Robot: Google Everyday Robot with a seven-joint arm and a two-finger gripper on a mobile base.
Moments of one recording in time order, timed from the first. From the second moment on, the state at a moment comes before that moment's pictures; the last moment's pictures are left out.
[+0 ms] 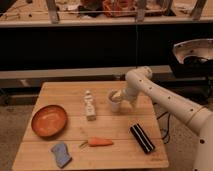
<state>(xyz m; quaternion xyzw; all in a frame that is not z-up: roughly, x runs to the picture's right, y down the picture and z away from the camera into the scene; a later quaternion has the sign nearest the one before) 0.117 0.101 0.873 -0.21 -0.24 -0.49 0.81</state>
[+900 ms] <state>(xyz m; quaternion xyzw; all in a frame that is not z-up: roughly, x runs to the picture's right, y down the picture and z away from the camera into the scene) 0.112 0.100 0.882 -0.21 -0.24 -0.49 0.81</state>
